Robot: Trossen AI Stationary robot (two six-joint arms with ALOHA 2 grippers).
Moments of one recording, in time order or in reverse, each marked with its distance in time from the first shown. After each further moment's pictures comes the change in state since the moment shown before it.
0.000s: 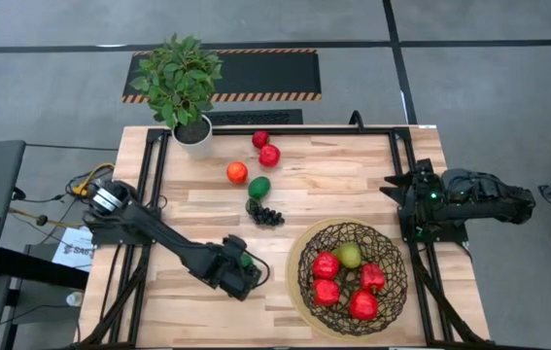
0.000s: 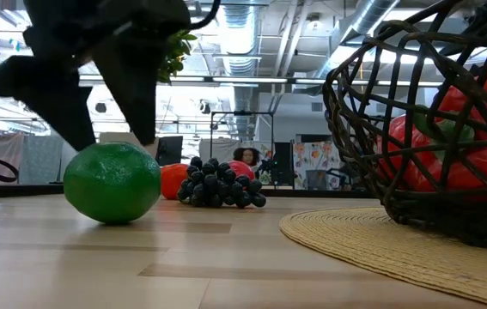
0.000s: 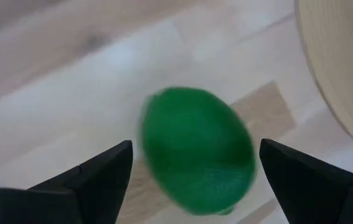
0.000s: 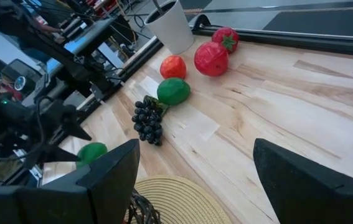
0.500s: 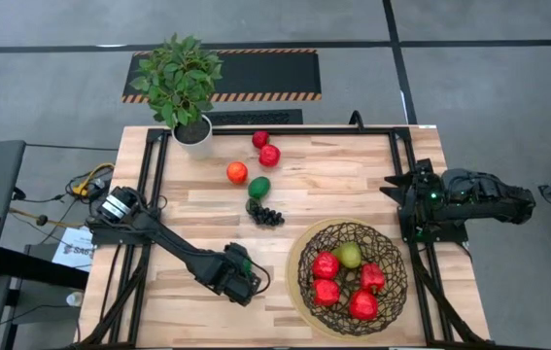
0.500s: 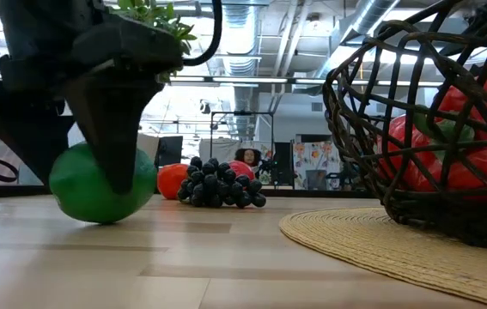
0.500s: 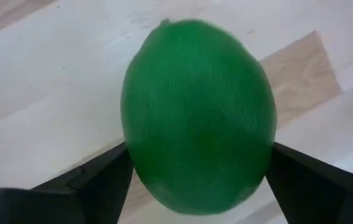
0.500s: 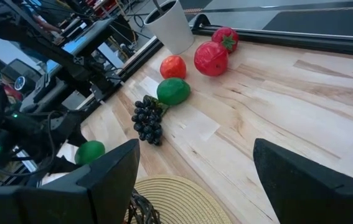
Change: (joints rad) left arm -0.010 0.083 -0.001 0.025 0.098 -0.023; right arm 0.000 -0.001 0.000 0.000 0.000 0.000
